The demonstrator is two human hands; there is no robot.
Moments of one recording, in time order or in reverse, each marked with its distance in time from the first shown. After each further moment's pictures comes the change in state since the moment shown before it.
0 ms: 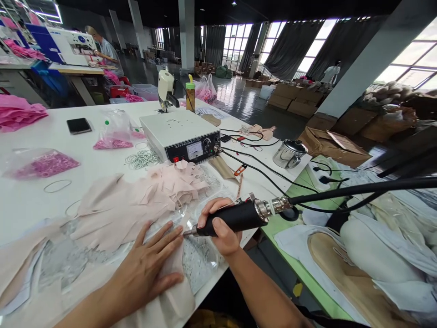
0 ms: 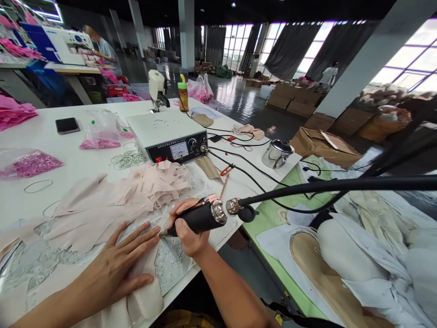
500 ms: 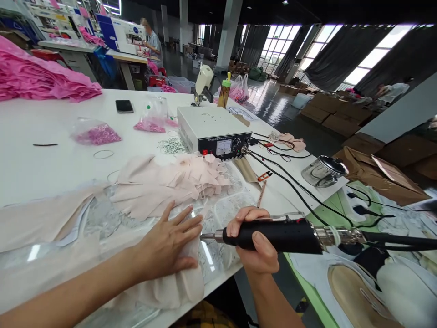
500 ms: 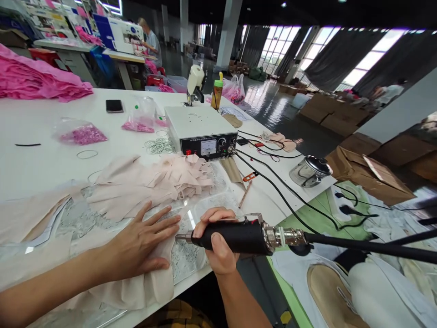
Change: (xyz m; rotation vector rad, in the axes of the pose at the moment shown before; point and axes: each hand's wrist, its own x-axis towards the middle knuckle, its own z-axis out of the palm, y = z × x) left_hand 0.015 0.016 -0.018 -0.150 -0.187 -0.195; right_hand -0.018 -0.025 -0.008 0.024 -0.063 0.111
